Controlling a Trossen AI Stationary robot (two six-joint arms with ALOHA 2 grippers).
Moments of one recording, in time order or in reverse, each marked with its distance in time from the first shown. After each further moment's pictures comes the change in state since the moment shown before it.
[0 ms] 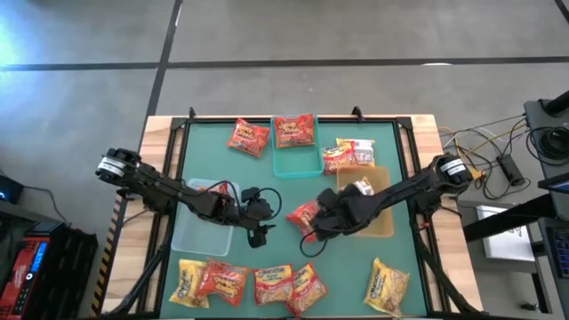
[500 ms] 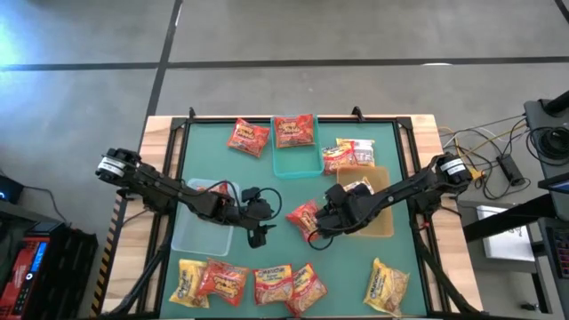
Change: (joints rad) left arm 0.000 0.000 0.000 -0.001 0.000 0.017; right arm -0.010 0.001 -0.056 -0.102 0.016 0.207
